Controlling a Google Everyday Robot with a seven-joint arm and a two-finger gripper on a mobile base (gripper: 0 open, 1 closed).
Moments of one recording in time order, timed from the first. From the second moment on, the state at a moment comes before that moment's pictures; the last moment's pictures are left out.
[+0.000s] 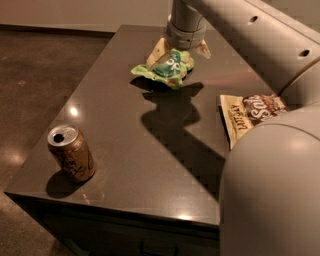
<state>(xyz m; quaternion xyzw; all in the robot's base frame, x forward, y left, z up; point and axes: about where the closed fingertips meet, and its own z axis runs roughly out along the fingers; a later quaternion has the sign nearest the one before) 0.719 -0.069 0.907 -0.15 0.97 0.00 0.20</state>
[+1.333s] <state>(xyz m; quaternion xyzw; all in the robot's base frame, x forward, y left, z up) 0.774 -0.055 0.876 -0.04 0.98 0.03 0.18</state>
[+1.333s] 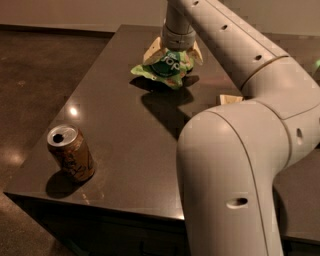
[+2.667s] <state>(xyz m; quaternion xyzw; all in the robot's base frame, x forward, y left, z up) 0.775 -0.037 0.872 -0.05 0.98 0.03 0.16</state>
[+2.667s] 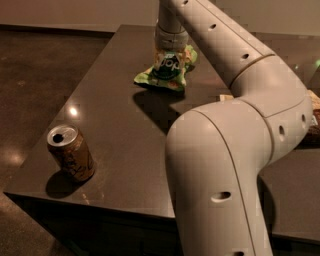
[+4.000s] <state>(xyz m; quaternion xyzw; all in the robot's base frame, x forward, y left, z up) 0.750 0.004 0.950 -0.11 0.97 0.04 0.23</state>
